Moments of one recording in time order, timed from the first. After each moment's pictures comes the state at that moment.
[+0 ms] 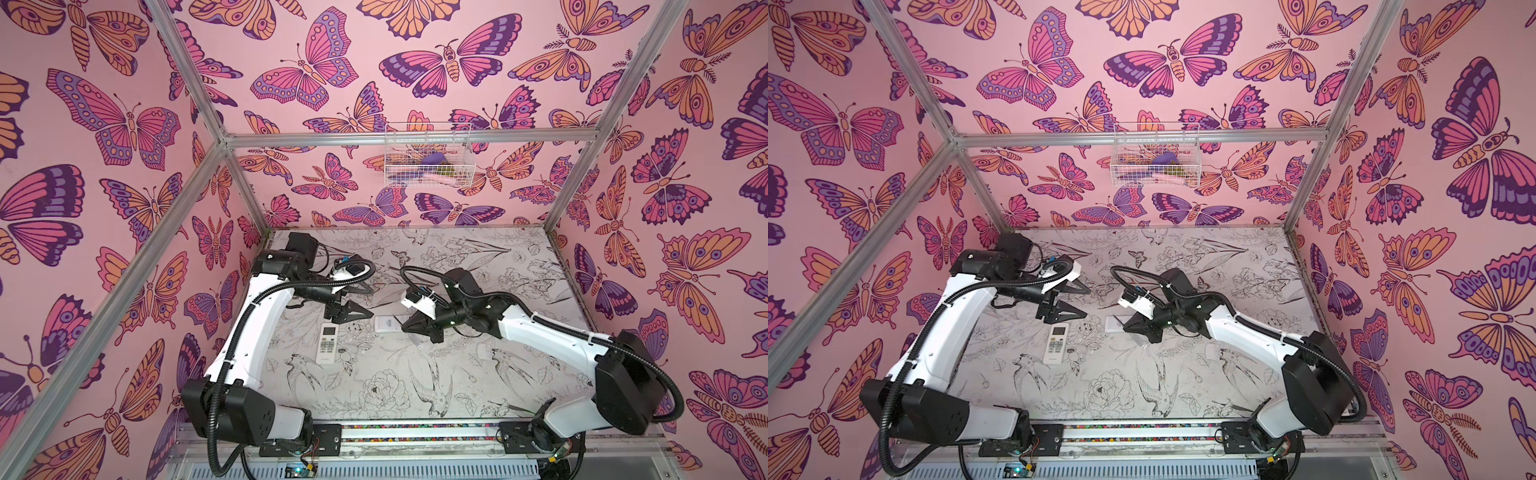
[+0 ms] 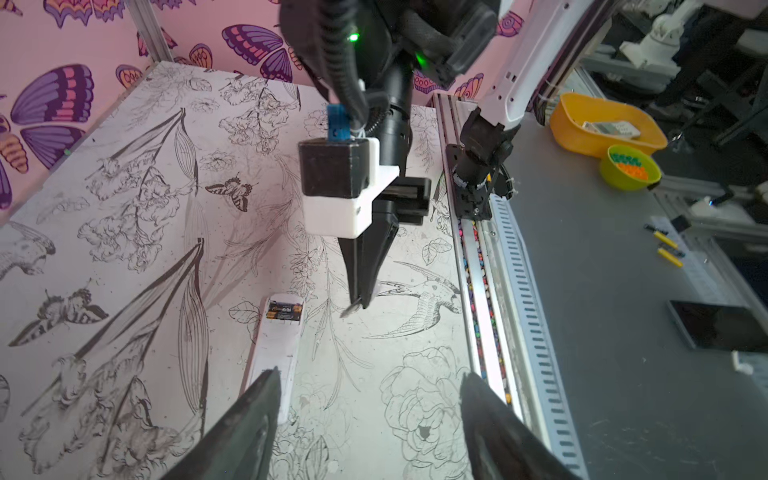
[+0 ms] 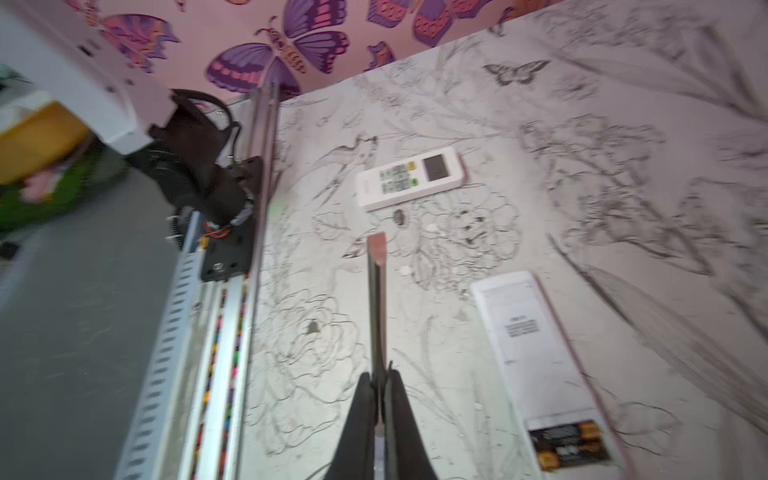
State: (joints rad) left arm -0.15 1.40 1.49 -1.39 1.05 1.12; right arm 0.73 1.44 0.95 -0.17 -0.63 -0.26
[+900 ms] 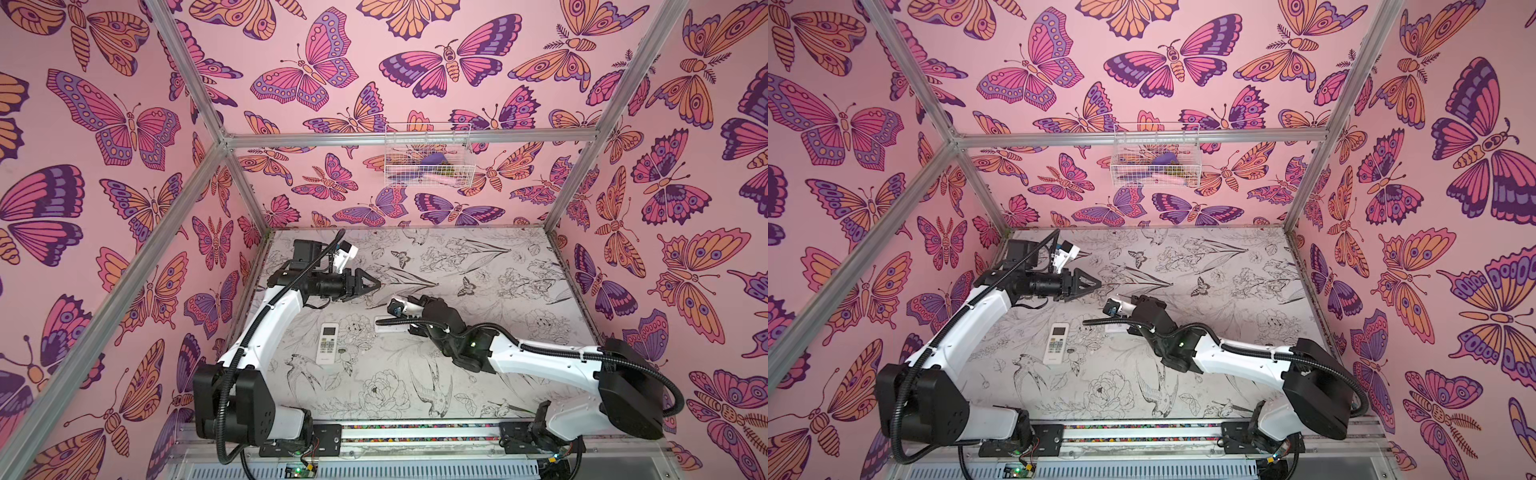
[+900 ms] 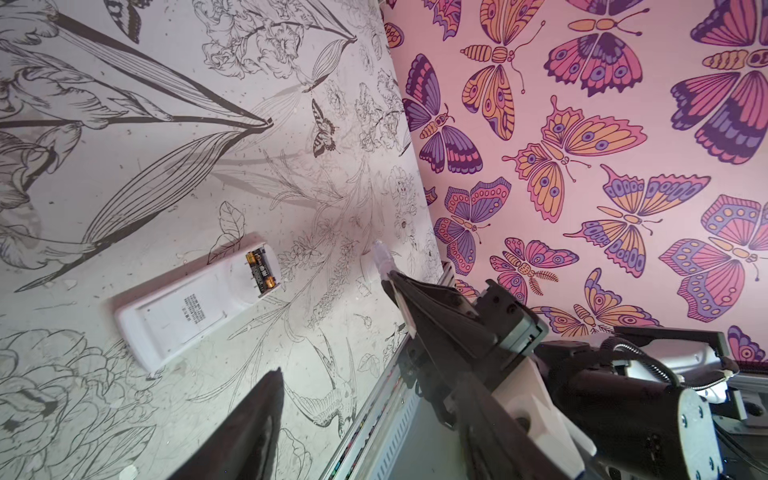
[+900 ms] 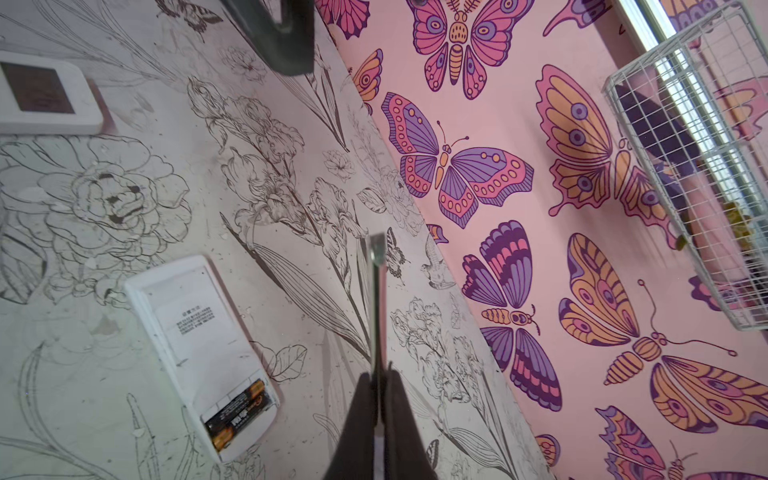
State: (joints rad) left arm -0.13 1.40 1.16 -0.64 1.00 -0.32; right arm 1.04 1.47 0.88 0.19 0.55 -0.62
